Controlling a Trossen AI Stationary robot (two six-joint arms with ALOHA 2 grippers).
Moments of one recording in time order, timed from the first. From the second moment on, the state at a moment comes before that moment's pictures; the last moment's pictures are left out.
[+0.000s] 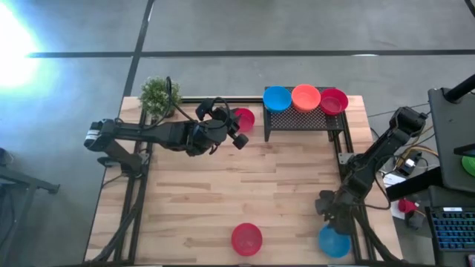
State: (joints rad) left arm -0.07 1.53 1.53 -0.39 -0.90 -0.15; right arm 0.89 1.12 0.39 -0.28 -0.21 0.96
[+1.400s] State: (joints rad) left arm -0.05 1.53 1.53 -0.40 -0.90 -0.11; right arm 0.85 1.11 0.58 -0.27 -0.20 1.25
